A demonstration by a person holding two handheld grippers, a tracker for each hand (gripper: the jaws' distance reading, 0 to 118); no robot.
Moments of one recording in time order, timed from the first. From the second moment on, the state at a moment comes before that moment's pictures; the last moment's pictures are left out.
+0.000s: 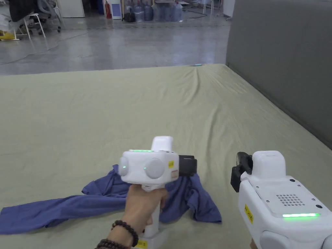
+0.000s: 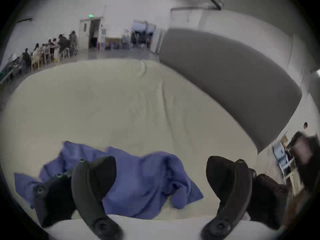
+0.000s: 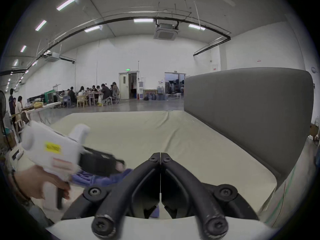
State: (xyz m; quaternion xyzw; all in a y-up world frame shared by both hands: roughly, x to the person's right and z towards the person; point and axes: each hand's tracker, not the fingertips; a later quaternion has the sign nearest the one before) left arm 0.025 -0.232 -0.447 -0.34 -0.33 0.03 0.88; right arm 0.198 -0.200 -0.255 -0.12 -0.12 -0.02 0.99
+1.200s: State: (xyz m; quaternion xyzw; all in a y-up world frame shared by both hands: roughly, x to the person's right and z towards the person) left arm -0.104 -0.295 -0.552 -0.49 -0.12 -0.07 0.86; right arm 0.170 -0.234 -0.282 -0.20 -0.09 -0.02 0.98
